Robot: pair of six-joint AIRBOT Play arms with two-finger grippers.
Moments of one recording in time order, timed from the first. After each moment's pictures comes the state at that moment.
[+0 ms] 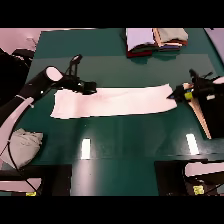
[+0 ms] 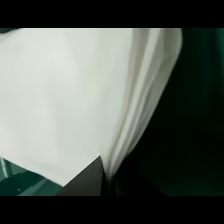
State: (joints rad) left arm -0.36 -1.50 1.27 0.93 -0.83 -1.41; right arm -0.39 -1.53 1.14 -0.79 1.28 1.10
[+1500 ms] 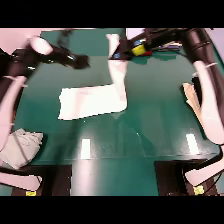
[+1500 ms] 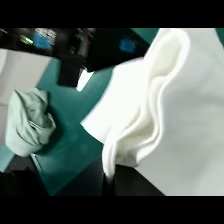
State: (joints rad) left arm -0.19 -1.54 1.69 1.08 -0.99 -1.41; right arm 0.39 -1.71 2.04 -0.75 1.28 1.46
